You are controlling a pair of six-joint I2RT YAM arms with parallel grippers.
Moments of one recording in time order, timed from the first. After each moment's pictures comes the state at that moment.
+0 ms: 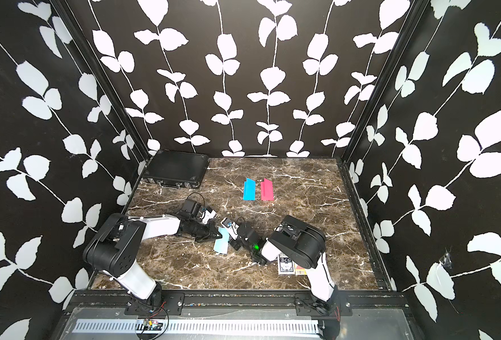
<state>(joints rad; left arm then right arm) -0.40 1.66 0.70 -0.21 0.70 -0.50 0.95 2.01 0.68 0.88 0.08 -0.12</state>
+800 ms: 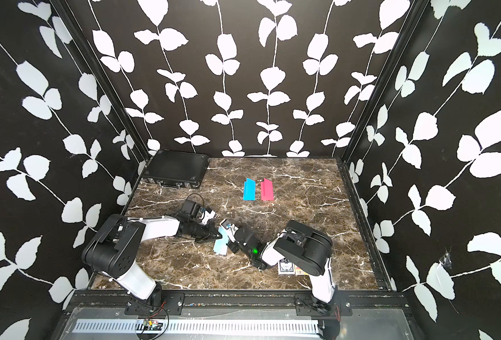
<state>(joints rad) -0.40 1.64 0.67 -0.16 0.69 -0.56 1.05 1.95 0.68 0.84 0.16 -0.05</state>
